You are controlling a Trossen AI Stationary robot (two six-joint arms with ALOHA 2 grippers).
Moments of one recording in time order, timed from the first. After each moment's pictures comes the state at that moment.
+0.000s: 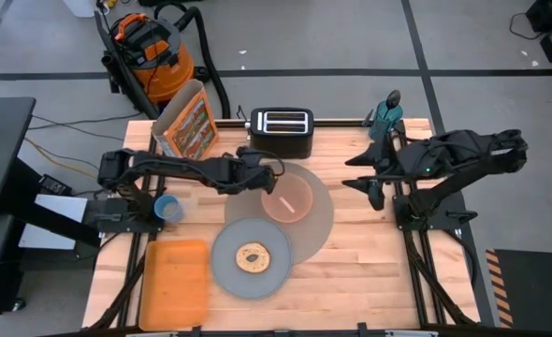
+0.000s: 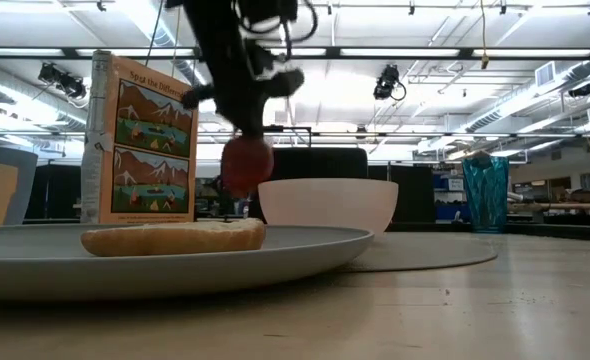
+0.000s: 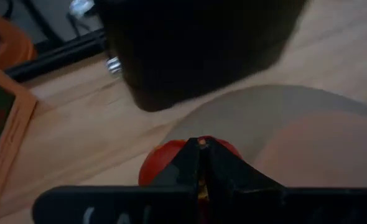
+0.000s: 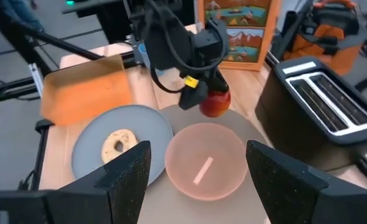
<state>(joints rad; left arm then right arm) 0.05 1.71 1.28 -0.68 -0.70 -0.94 0.29 1.05 1.42 -0.95 0.41 0.41</state>
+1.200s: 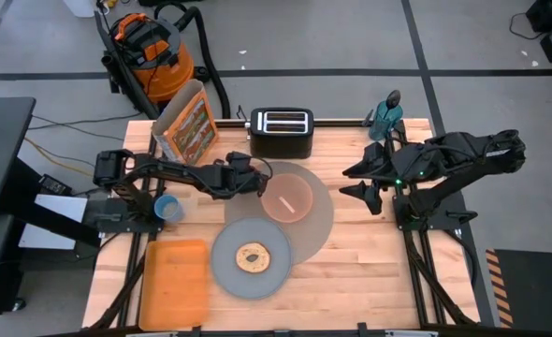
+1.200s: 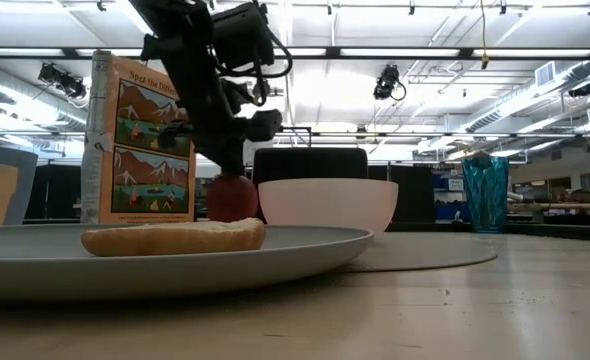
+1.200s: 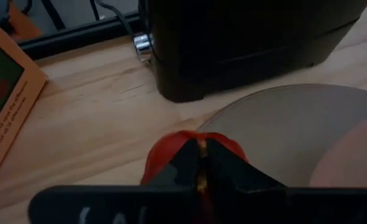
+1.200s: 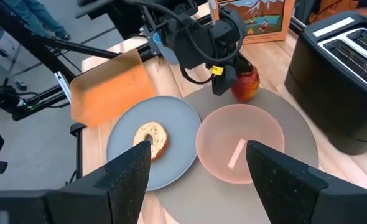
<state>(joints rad) 0.07 1.68 1.03 -0.44 -0.76 -0.98 0.30 1.08 1.42 -0.95 0.32 0.58</state>
